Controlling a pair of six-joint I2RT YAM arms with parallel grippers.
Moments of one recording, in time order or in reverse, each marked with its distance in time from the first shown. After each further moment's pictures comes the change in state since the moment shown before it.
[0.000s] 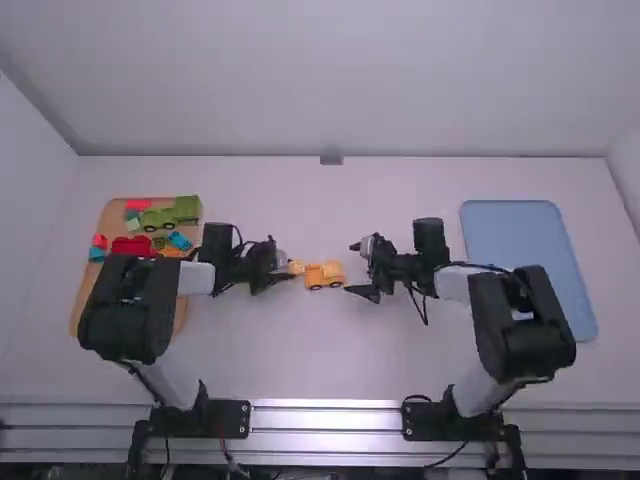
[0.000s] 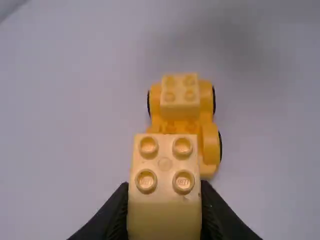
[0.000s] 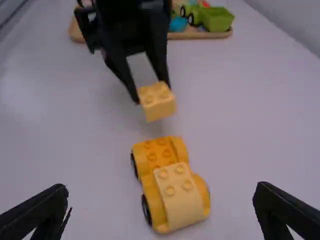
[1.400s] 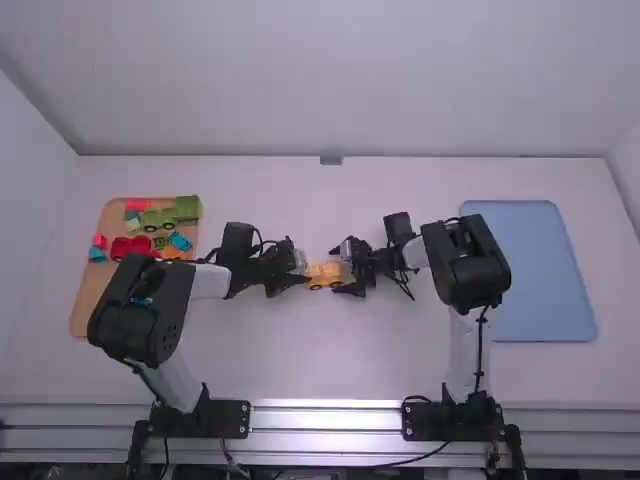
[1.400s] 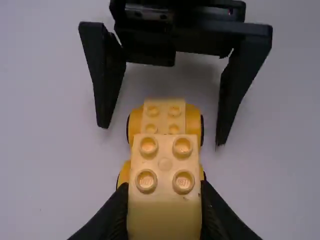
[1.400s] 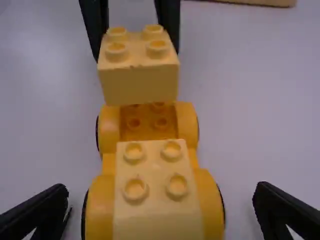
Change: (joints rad) left arm -0.124 0.000 0.000 0.050 -0.098 -0.179; right arm 0.071 0.456 0.331 -0.126 -0.071 -0.304
